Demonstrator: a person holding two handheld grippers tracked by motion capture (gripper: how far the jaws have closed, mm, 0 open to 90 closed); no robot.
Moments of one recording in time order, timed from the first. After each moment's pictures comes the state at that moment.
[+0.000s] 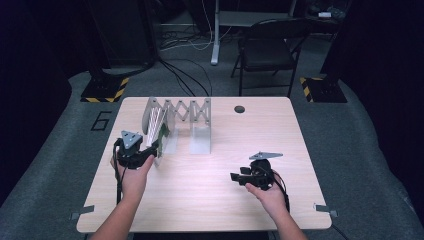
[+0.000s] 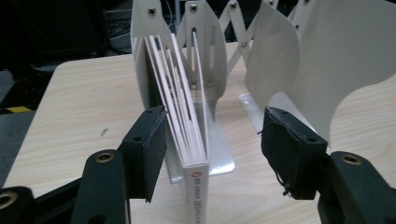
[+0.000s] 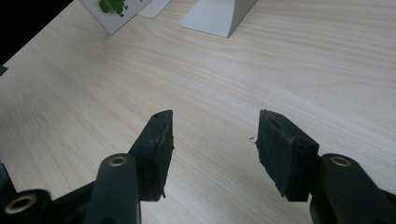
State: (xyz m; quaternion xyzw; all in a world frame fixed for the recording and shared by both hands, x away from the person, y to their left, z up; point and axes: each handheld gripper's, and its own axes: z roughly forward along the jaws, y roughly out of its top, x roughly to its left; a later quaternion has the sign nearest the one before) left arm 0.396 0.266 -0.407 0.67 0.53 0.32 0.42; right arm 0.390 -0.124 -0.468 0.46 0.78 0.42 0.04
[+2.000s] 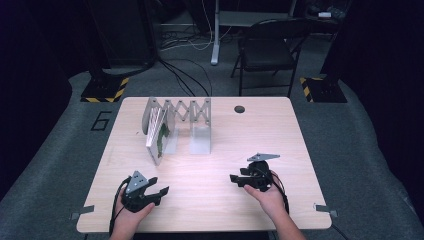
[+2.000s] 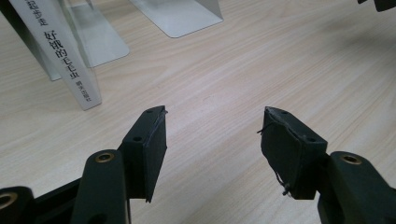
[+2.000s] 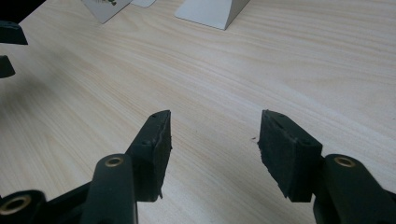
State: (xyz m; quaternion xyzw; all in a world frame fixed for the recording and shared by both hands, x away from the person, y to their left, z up) left arm 0.325 0.269 -0.492 0.78 0.41 0.19 0.43; right arm 0.391 -0.120 -0.475 0.45 0.79 0.41 0.06
